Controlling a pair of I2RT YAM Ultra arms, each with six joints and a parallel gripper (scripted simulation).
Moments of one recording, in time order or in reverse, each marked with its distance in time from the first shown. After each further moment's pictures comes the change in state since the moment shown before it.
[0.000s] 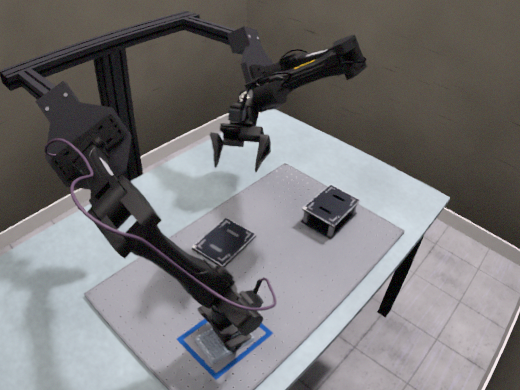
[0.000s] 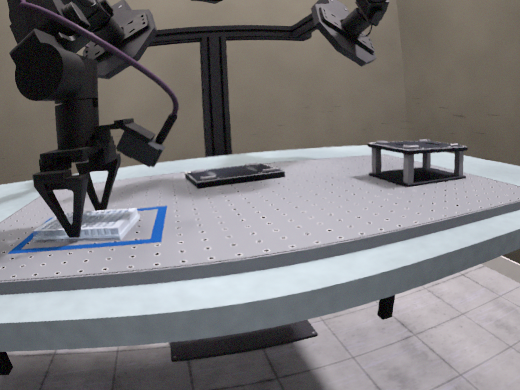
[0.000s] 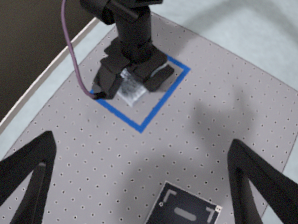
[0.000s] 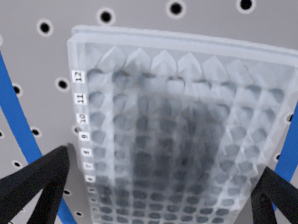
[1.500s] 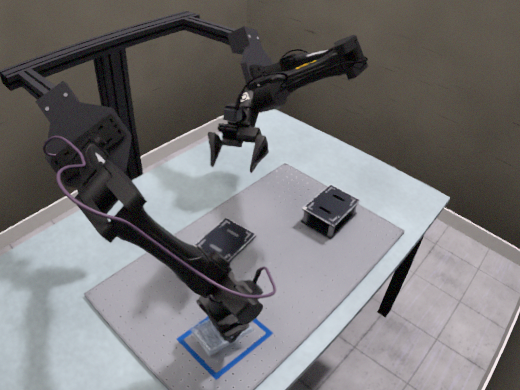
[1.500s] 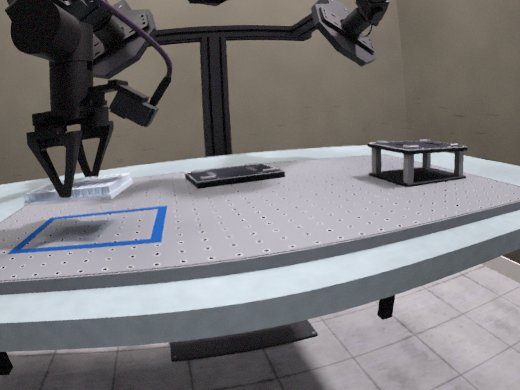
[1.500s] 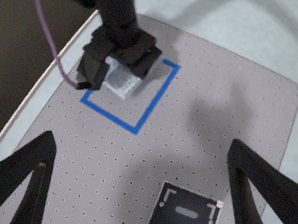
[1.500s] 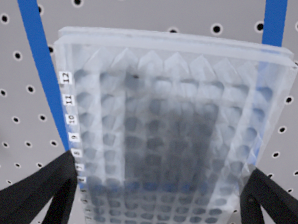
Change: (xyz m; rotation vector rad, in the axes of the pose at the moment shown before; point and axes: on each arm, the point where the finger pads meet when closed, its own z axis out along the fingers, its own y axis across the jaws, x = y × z) left arm 0.002 -0.010 0.000 0.066 -0.011 0.069; right arm 0.005 -0.001 -0.046 0.008 -0.010 0.006
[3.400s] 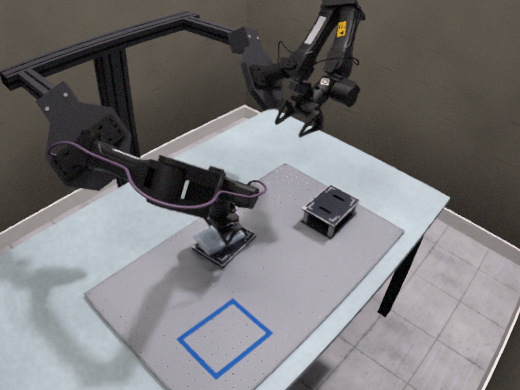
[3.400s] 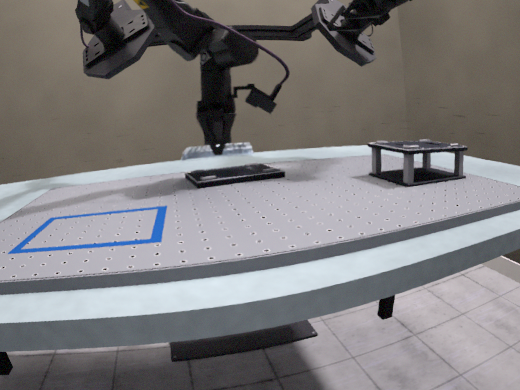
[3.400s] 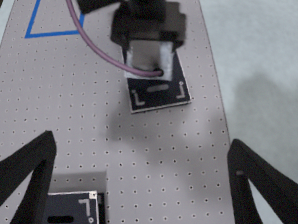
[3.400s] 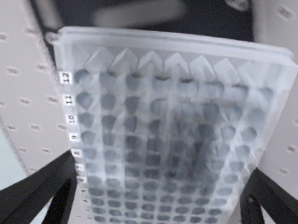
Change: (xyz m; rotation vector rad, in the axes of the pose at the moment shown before) left arm 0.173 0.073 -0.217 0.495 -0.035 0.257; right arm -0.164 0.276 -0.001 -0.036 0.006 -0.037
